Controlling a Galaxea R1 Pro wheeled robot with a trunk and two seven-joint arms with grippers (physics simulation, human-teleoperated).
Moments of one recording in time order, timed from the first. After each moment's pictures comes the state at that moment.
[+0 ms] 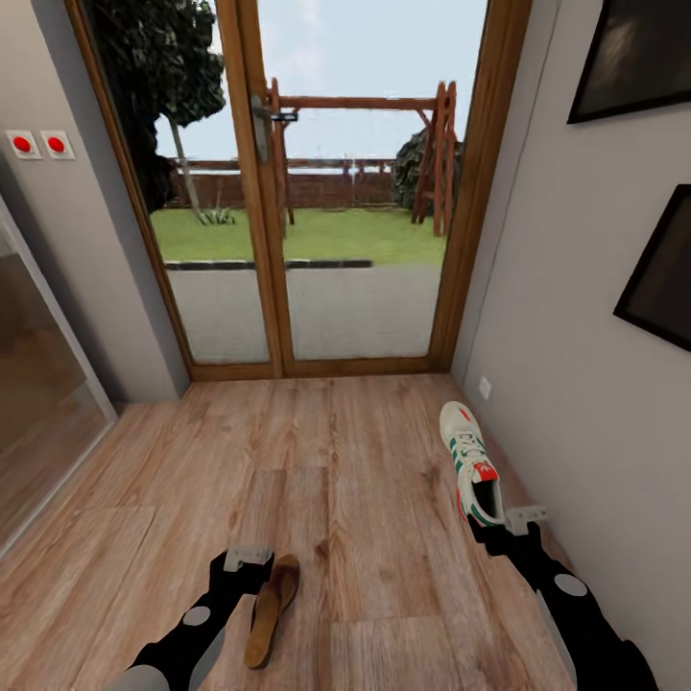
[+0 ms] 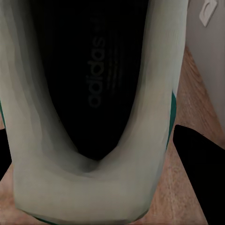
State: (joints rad) left arm -0.55 -0.03 0.11 -0.28 -0.19 -0.30 -0.05; right arm -0.39 -0.11 -0.21 -0.87 0.15 -0.03 0.26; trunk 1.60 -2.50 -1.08
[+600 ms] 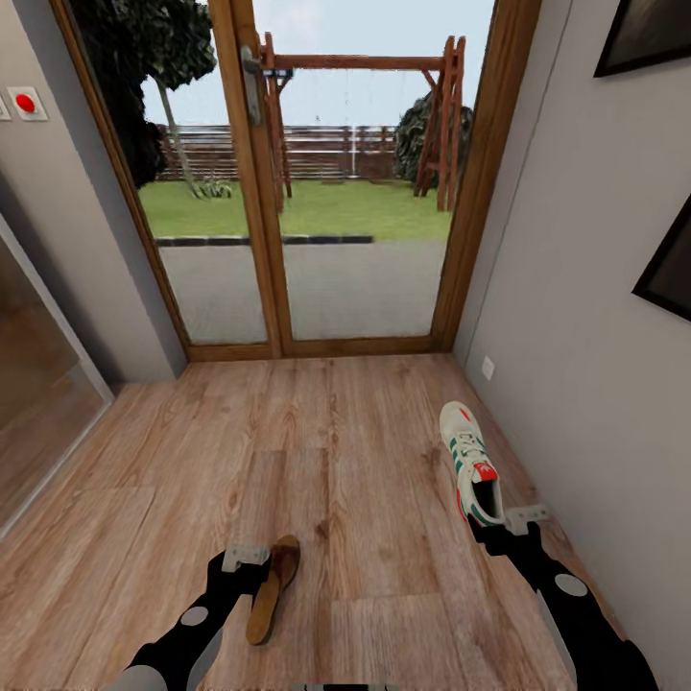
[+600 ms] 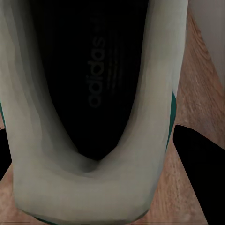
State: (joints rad) left arm -0.55 -0.03 0.12 -0.28 -0.19 -0.30 -0.05; right arm -0.39 -0.11 -0.21 -0.87 0.15 -0.03 0.26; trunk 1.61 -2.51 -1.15
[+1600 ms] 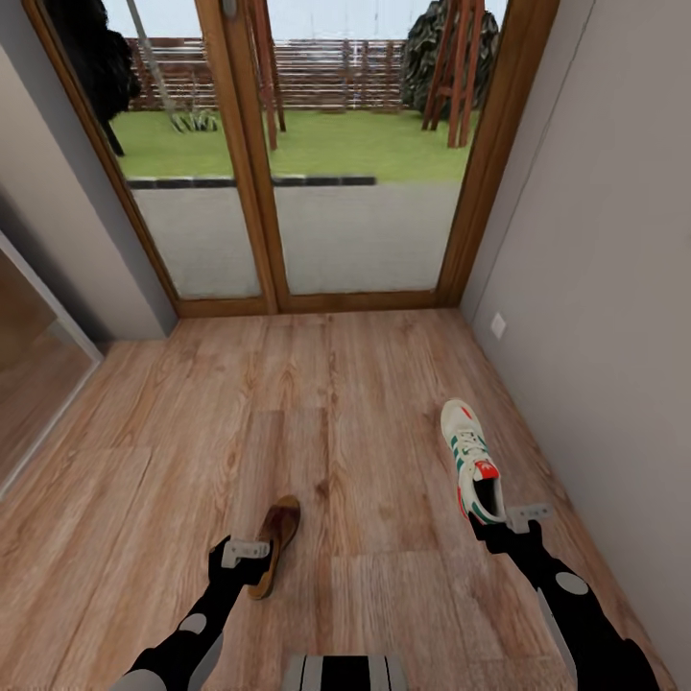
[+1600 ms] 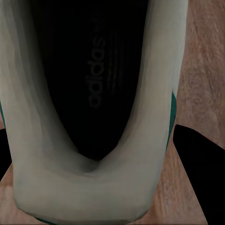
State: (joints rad) left arm -0.55 -0.03 0.12 -0.27 -0.18 -0.49 -0.04; right arm -0.39 -0.11 -0.21 -0.89 0.15 -0.02 0.26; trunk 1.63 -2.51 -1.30
